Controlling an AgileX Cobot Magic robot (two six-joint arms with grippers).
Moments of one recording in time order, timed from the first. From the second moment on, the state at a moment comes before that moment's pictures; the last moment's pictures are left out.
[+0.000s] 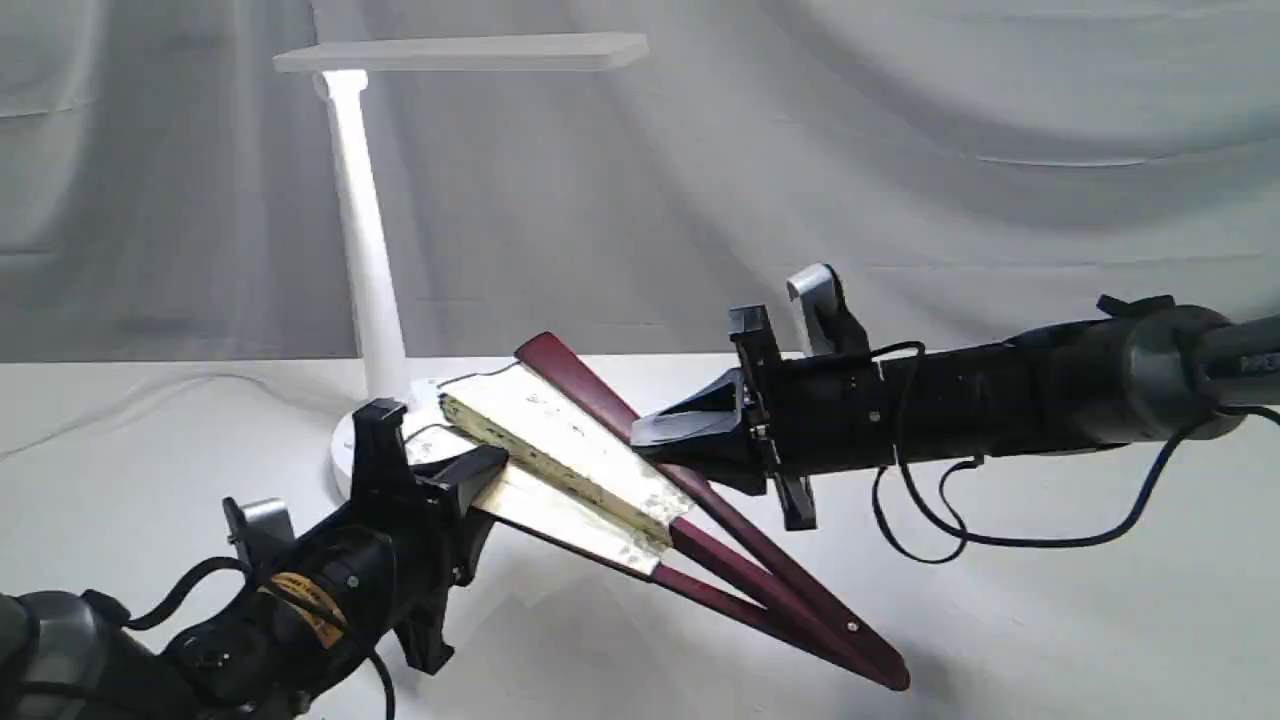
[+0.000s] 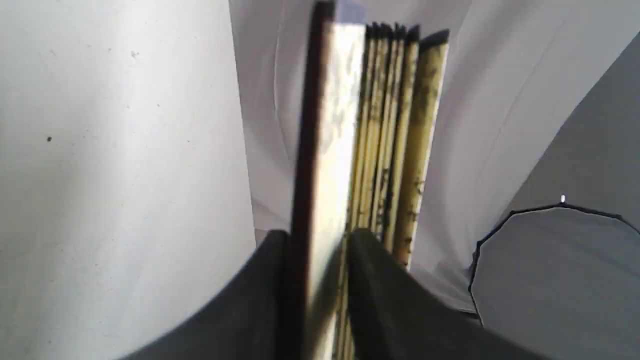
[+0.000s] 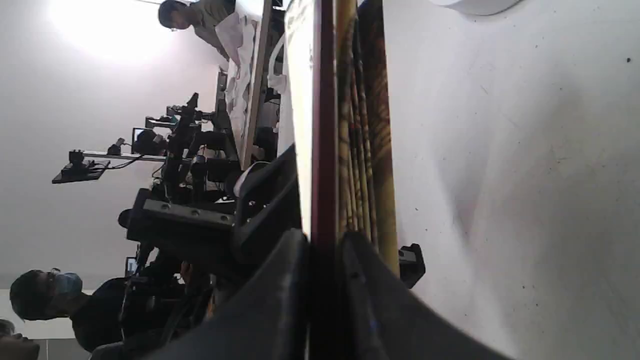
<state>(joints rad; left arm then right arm) -0.41 2.12 -0.75 0.11 -1.15 -1.75 0.02 2.25 -1.47 1.56 1.21 -0.84</state>
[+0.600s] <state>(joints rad) -0.41 2.12 -0.75 0.13 -1.19 -1.75 0.02 2.25 -1.47 1.56 1.21 -0.82</state>
